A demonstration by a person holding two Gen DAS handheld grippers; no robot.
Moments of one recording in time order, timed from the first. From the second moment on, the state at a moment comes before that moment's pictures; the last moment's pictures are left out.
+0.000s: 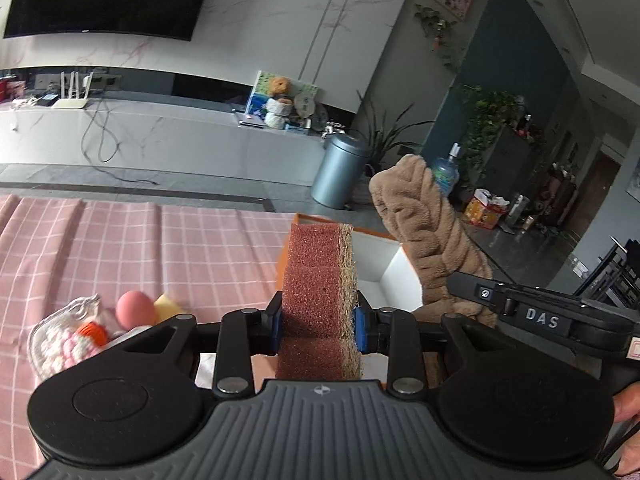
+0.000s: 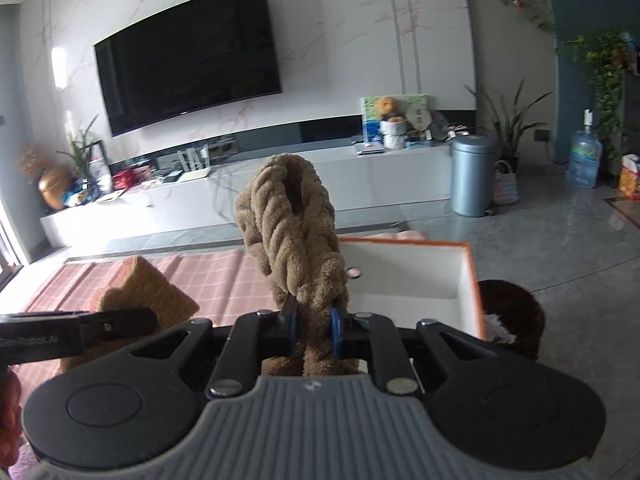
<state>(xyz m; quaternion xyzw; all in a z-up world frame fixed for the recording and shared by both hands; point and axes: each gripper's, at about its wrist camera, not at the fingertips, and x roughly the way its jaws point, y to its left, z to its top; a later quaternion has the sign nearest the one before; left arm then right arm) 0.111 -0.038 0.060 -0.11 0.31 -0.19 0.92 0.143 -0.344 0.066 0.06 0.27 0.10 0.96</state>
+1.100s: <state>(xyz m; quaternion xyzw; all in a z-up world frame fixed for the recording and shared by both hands) 0.206 -0.172 -0.019 0.10 0.43 -0.23 0.87 0.262 -0.378 -0.041 0.05 0.43 0.02 0.90</state>
